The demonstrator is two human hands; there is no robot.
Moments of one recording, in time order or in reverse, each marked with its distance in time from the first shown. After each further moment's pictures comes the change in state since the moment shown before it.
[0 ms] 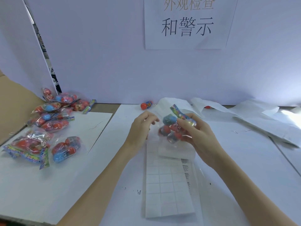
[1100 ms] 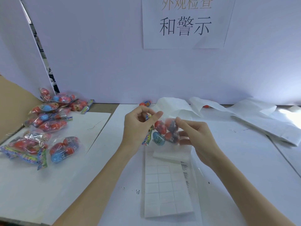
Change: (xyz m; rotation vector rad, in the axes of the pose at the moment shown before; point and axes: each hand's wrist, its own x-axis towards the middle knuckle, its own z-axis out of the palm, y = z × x) left_hand 0.000 0.001 0.004 -0.110 0.199 0.236; right_hand -0.005 -0.002 0.004 -0.094 -0.023 -0.010
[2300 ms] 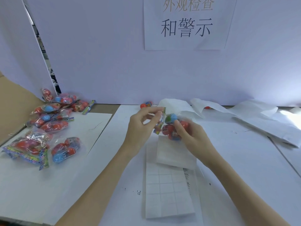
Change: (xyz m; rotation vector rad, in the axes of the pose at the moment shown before) left_hand -0.001 0.000 -0.001 0.026 -0.141 0.037; right_hand 0.005 0.011 0.004 -0.251 0.001 -0.169
